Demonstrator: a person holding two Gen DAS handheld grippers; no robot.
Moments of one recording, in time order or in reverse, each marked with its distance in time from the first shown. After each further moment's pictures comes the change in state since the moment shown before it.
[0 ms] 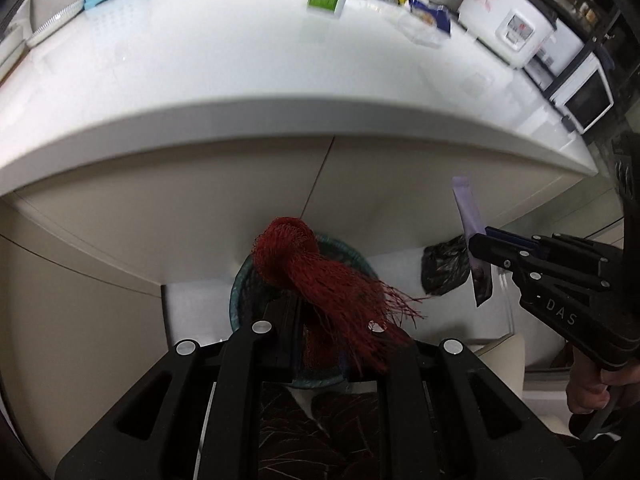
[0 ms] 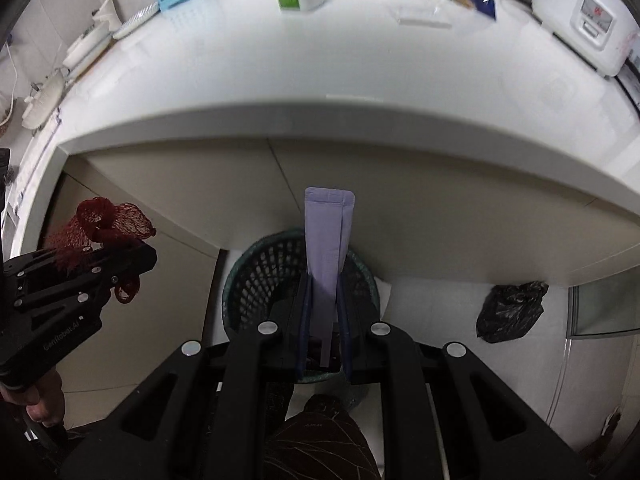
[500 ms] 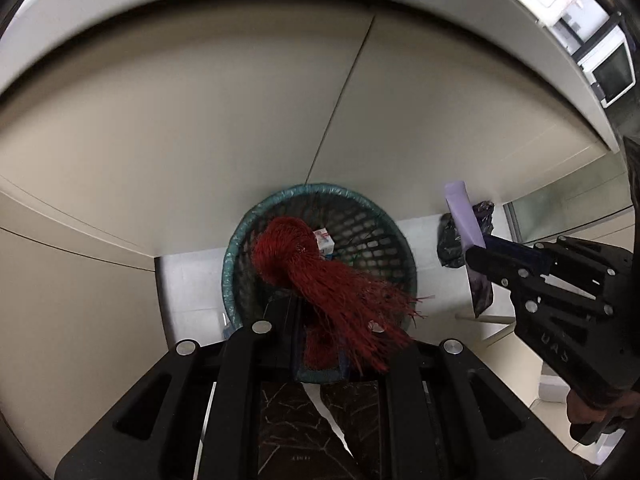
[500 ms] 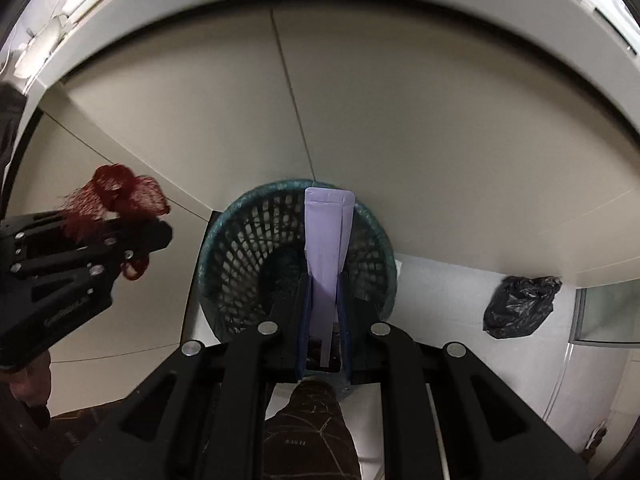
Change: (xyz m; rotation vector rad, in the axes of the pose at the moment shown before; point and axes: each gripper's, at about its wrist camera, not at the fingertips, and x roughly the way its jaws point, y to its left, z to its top) left arm 0.094 0.017 -0.031 0.007 0.113 0.019; right arm 0.095 0.008 -0.043 -0.068 0.082 0.006
